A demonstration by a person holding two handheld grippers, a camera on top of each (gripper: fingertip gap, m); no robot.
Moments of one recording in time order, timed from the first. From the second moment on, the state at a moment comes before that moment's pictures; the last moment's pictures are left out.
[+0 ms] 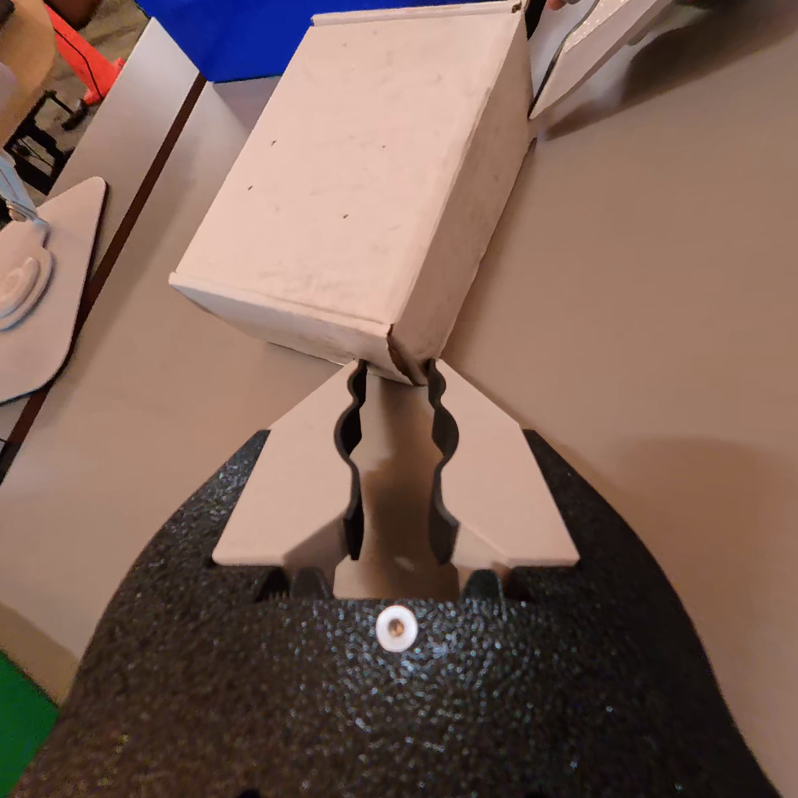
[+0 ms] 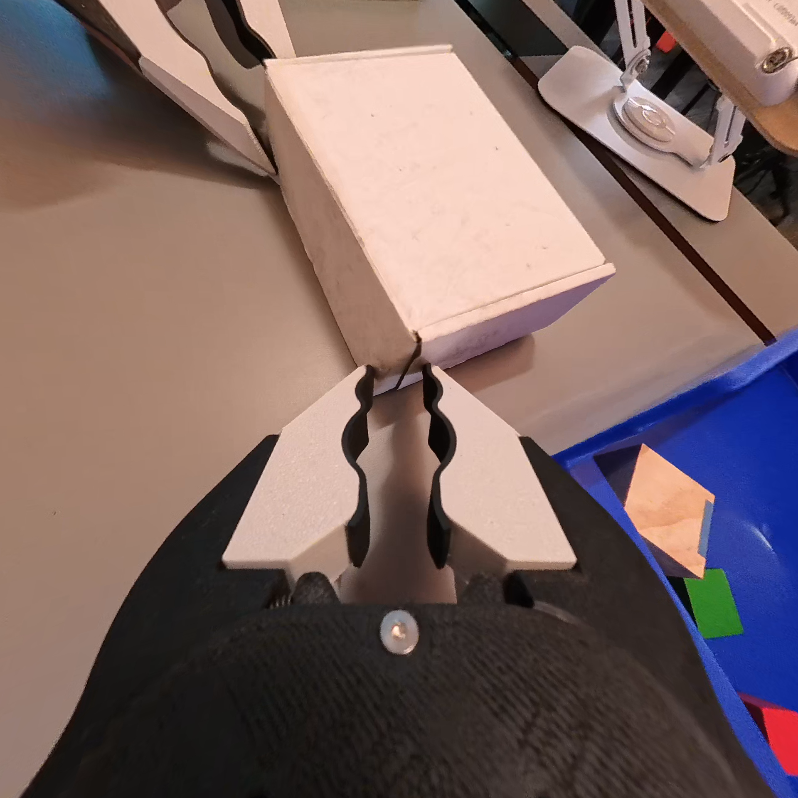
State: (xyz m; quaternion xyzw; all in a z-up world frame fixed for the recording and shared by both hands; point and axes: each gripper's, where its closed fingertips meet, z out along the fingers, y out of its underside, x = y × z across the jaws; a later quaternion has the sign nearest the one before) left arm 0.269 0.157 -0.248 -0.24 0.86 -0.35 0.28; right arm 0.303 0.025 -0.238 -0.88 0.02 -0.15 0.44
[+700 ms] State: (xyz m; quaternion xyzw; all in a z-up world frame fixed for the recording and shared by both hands) left arm 0.267 0.159 -0.251 -0.26 0.86 -0.35 0.27; right arm 0.313 0.029 -0.242 -0.88 -0.02 -0.20 0.42
